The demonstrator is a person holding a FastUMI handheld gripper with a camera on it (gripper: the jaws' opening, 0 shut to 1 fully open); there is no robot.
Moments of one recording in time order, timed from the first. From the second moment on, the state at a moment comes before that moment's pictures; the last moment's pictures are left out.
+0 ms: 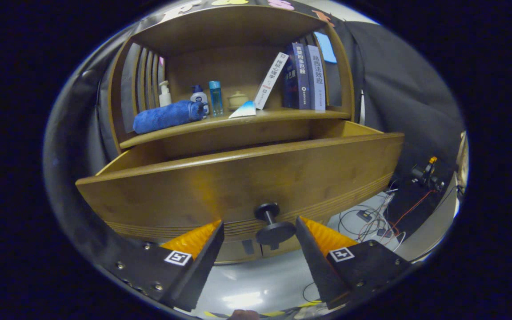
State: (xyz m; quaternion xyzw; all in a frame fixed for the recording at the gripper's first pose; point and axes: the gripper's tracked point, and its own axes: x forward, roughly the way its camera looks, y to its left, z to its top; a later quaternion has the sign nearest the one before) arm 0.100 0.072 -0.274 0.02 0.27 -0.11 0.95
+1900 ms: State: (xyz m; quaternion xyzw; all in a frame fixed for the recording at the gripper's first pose) arm 0.208 0.045 -0.285 0.12 0.21 -0.09 0.97
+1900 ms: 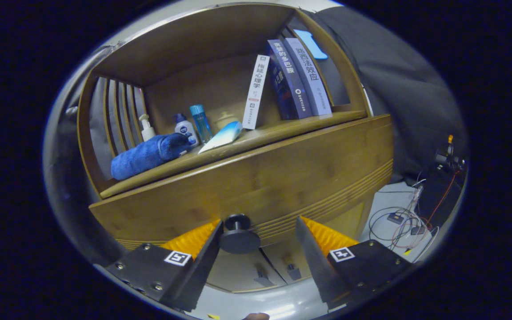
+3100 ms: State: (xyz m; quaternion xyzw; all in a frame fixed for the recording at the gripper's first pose) arm 0.241 0.050 -0.270 0.12 0.20 -0.08 0.97
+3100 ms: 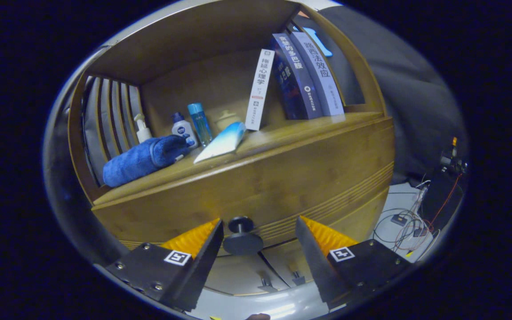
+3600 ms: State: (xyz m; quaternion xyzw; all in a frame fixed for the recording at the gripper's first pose) arm 0.223 0.064 -0.168 0.08 0.14 -0.04 0.99
